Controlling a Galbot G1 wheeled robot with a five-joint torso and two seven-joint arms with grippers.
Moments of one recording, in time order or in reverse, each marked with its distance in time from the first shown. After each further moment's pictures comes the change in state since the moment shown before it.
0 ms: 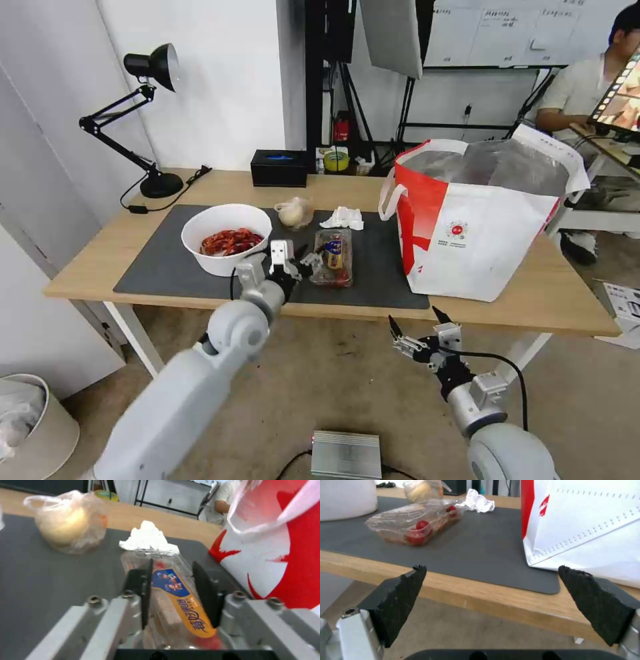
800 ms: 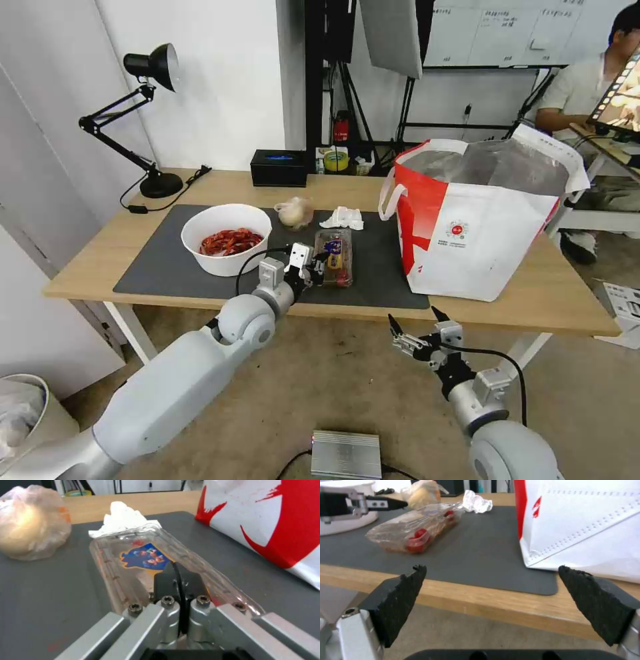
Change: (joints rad) left arm -0.130 0.079 0.217 0.086 0.125 -0.042 0.085; right arm 0.009 -0.021 0.019 0.030 0.109 -0.052 0.019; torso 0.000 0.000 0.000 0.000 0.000
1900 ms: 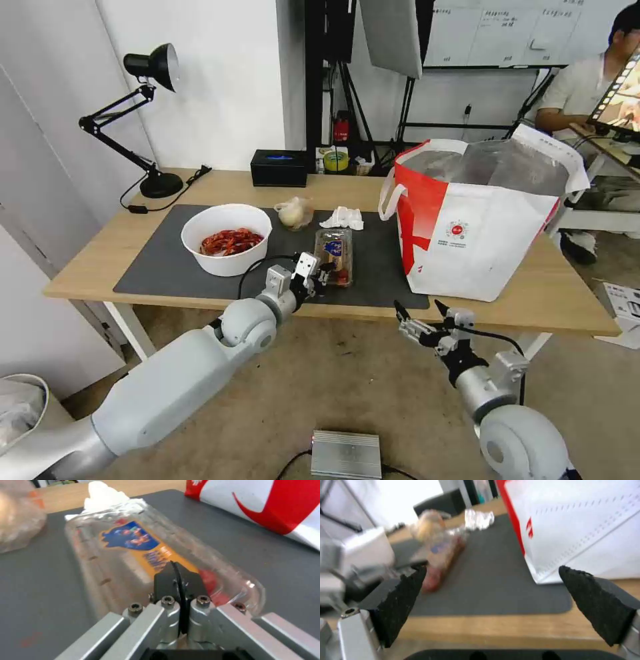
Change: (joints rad) left arm -0.087 0.019 0.138 0.049 0.003 -0.001 0.011; right arm 0.057 -0.014 0.048 0.041 0.380 -0.062 0.062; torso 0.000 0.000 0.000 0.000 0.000
